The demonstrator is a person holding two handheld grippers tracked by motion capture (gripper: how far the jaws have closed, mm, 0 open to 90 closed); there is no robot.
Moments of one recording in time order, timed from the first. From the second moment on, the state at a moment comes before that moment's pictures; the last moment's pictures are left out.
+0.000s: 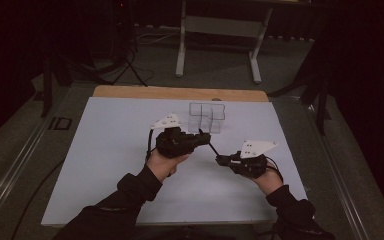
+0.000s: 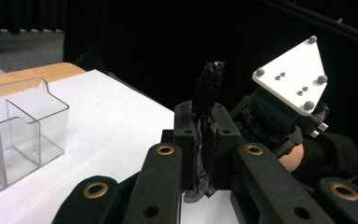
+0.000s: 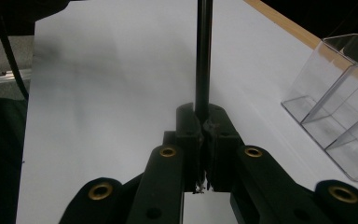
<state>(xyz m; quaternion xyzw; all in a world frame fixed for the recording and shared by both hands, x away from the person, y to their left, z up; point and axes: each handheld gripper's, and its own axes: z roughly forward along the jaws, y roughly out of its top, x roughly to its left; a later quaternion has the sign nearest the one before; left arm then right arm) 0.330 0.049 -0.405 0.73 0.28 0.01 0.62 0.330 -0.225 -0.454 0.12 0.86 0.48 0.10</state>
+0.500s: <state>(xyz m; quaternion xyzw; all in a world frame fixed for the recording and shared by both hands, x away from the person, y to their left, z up) 0.325 0.036 -0.396 0.75 0.27 0.03 0.61 0.332 -0.225 -0.457 0.13 0.86 0.47 0.10</state>
